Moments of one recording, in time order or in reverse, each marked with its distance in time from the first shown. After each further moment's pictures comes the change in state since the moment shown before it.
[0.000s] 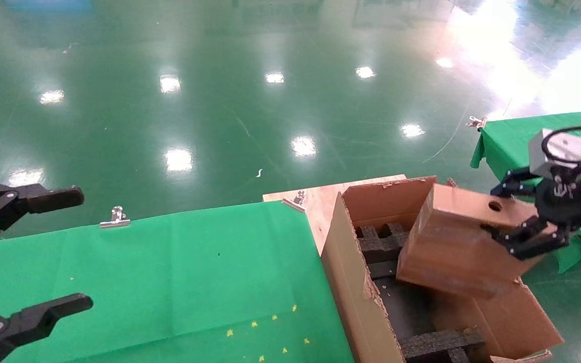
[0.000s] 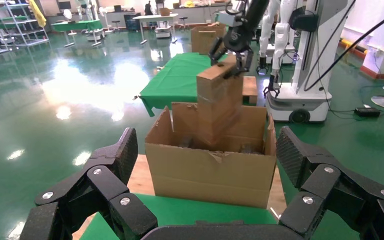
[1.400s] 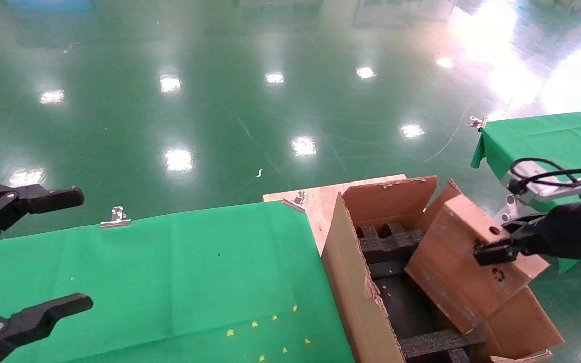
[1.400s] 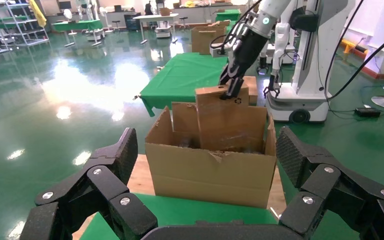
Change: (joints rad) left arm 0.000 0.000 0.000 0.000 0.000 0.000 0.000; right arm -0.121 0.184 -0.153 0.535 -0.333 0.481 1.081
